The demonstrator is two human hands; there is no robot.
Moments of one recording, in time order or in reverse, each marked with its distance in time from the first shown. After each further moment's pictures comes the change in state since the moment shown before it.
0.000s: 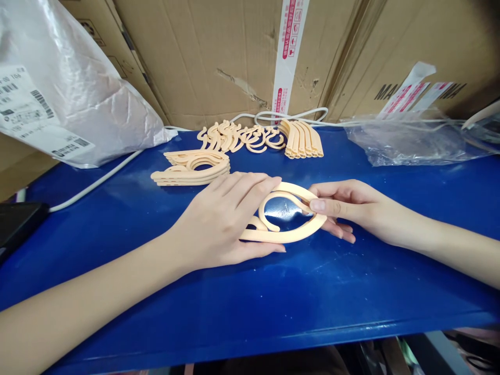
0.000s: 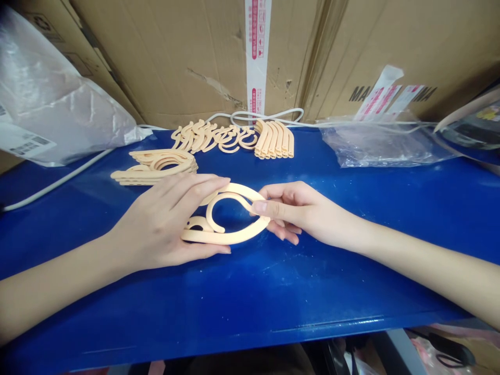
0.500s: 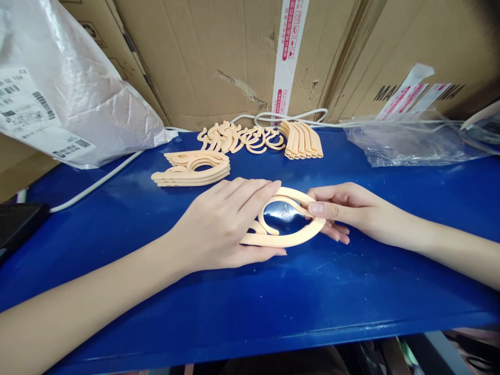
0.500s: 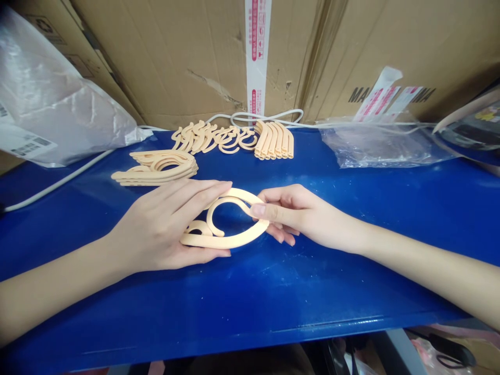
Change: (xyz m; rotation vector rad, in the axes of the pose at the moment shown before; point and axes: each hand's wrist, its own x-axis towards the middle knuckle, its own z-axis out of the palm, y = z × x) left_hand -0.001 0.001 -0.002 0.031 0.013 0.058; right_hand -0.001 0.001 0.001 -0.025 -0.034 -0.015
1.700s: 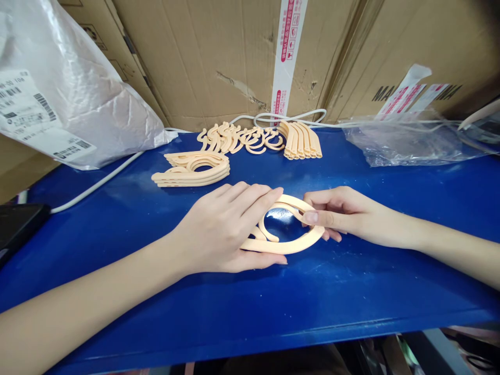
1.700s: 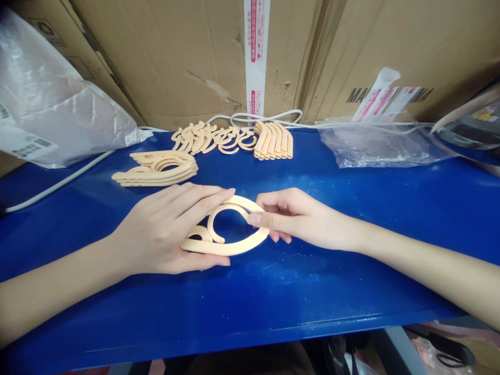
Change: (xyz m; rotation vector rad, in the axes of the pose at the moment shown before) left_hand 0.000 0.002 0.000 -0.002 -0.009 0.049; right_hand -0.001 -0.001 0.000 -0.204 -0.007 0.012
